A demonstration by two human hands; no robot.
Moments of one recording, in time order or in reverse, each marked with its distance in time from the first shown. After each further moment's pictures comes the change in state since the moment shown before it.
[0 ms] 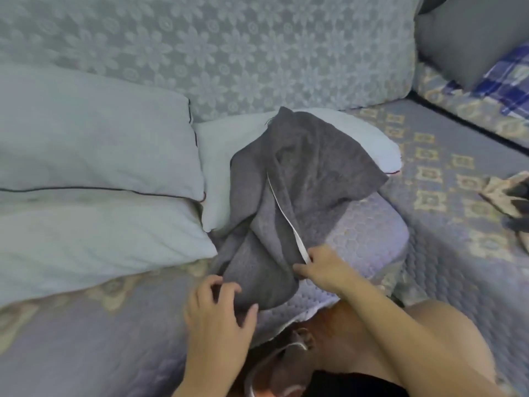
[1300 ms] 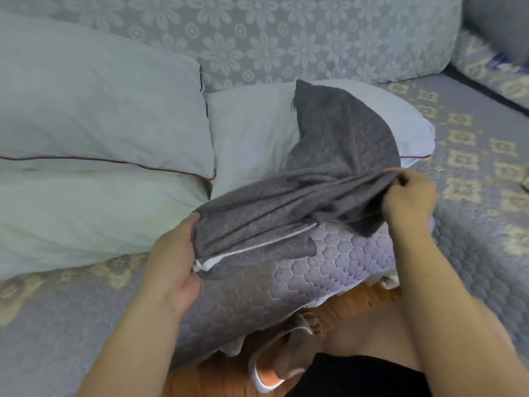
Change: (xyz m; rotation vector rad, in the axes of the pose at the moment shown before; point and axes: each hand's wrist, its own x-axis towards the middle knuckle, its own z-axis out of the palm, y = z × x) left_hand 0.088 -0.002 -0.066 -1.340 -0.101 -0.885; right_hand 0.026 -0.006 -0.082 0.283 0.911 0.015
